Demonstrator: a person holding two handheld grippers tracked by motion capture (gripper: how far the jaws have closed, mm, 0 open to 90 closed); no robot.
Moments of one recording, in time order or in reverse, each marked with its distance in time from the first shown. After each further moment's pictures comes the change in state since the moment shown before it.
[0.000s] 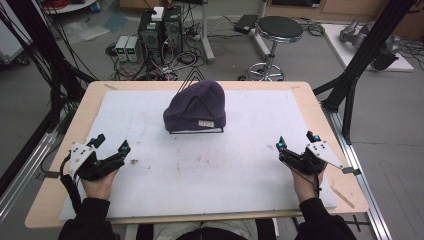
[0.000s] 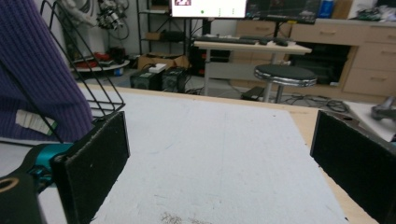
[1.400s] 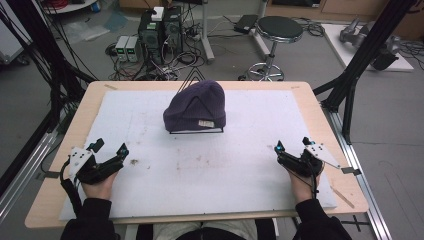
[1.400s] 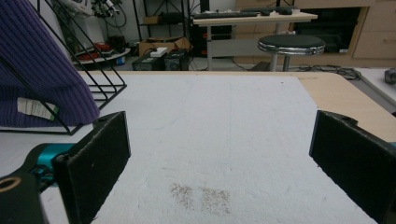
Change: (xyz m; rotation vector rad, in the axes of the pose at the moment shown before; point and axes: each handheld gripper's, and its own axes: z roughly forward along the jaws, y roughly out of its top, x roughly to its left) left arm 0.005 -0.012 0.000 0.041 -0.021 -0.037; right arm -0.002 -0.016 0.004 0.090 0.011 0.092
